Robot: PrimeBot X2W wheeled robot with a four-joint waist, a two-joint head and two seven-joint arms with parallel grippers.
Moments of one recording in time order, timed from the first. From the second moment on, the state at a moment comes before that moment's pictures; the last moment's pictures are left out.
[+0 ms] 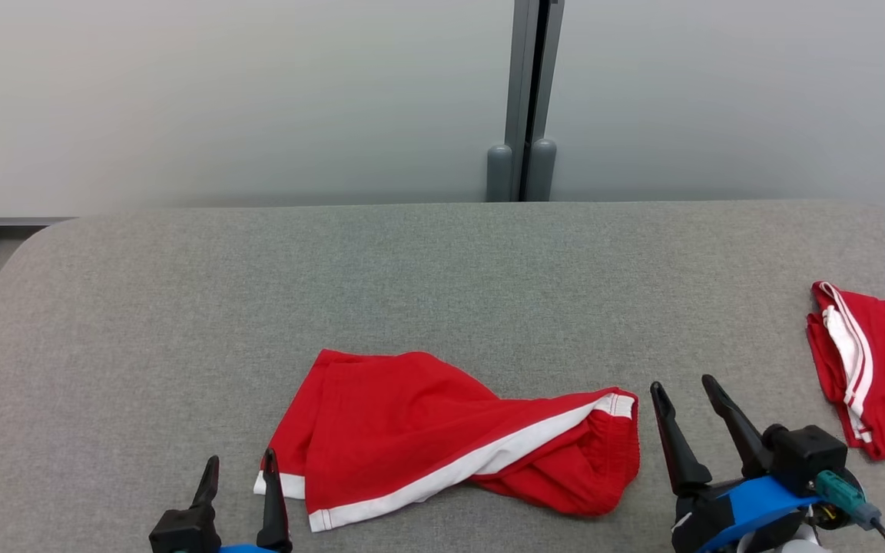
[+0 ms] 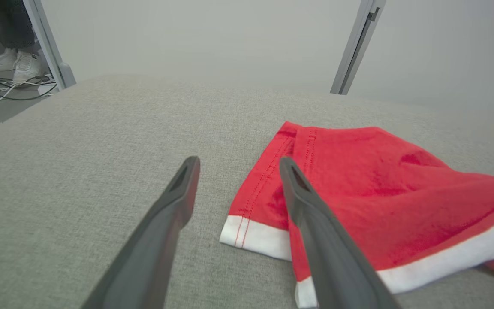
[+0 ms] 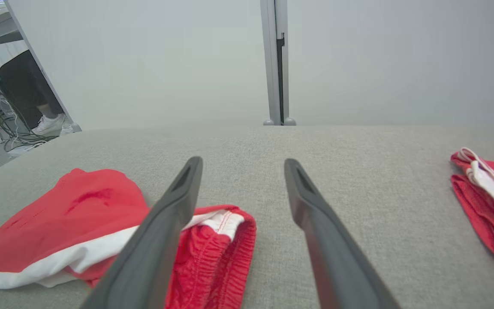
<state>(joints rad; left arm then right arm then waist) 0.02 0.05 -0.13 0.43 -0.23 0.06 -0.26 -0.12 -0.13 0.14 0.37 0.27 0.13 -0.26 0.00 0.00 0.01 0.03</state>
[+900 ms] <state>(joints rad) 0.05 0.05 -0.18 0.52 -0.26 -0.03 -0.26 -0.06 -0.05 0.06 0.41 0.13 0.13 -0.26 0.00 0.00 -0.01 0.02</state>
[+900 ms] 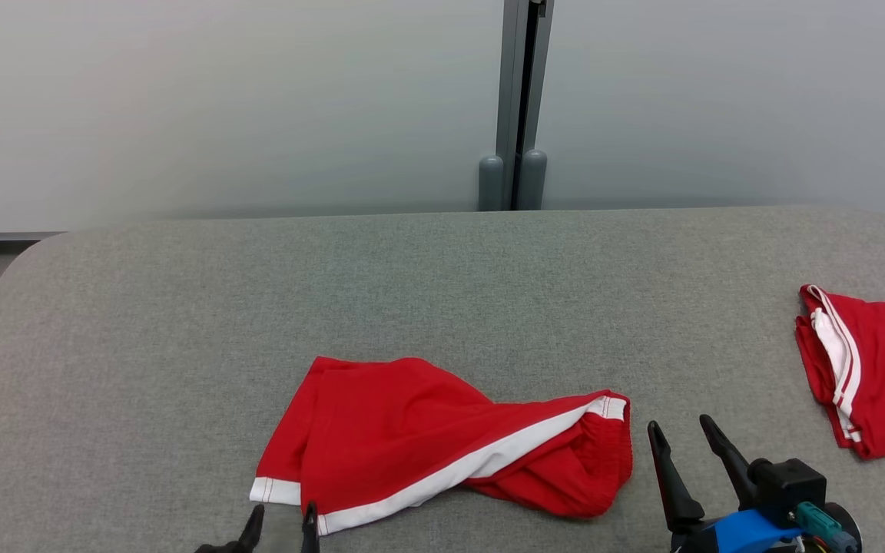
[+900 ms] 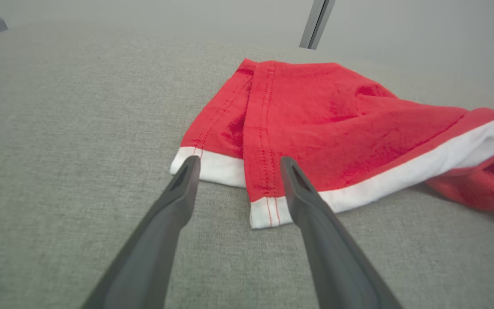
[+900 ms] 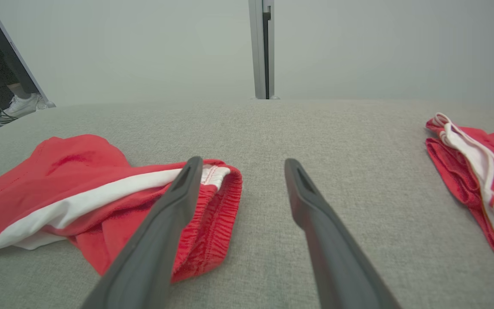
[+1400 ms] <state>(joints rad) 0.01 0.05 -0.29 0.66 -0.42 -0.12 -0.26 -0.07 -0.05 0.07 0.41 0.14 0.13 -0.26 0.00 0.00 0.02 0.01</state>
